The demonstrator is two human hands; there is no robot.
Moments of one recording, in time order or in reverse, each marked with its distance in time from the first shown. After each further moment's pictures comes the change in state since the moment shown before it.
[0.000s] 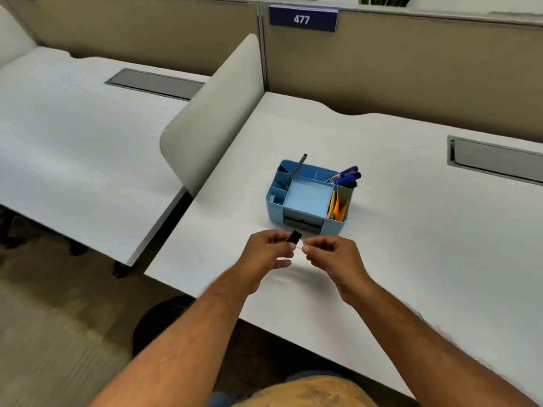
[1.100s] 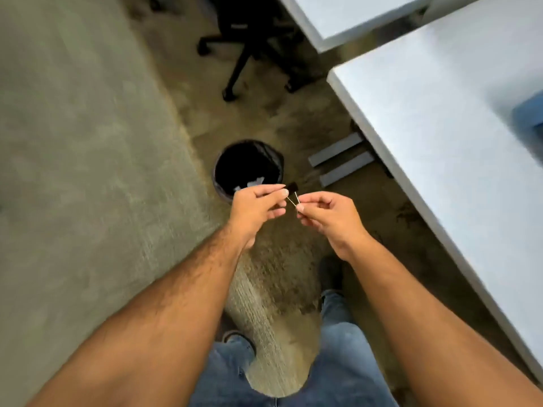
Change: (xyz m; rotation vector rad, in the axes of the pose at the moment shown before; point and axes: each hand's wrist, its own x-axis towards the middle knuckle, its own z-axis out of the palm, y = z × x) left_hand -0.195 -0.307 -0.187 -0.540 0.709 -0.002; right_hand -0.108 0.218 0.234 -0.233 -0.733 0.162
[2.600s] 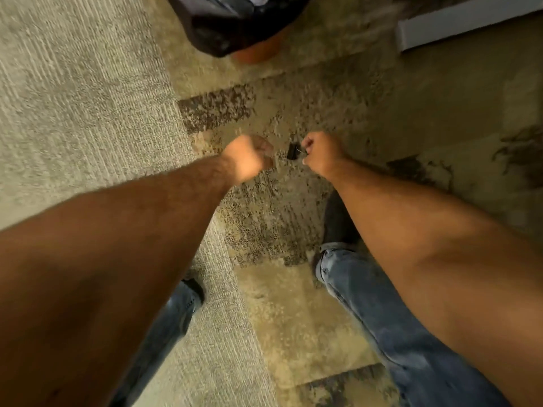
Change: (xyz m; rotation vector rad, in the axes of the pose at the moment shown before) left_hand 0.263 -0.432 -0.077 0.697 -0.130 -0.417; right_hand 0.342 0.496 -0.076 -1.297 -0.171 0.295
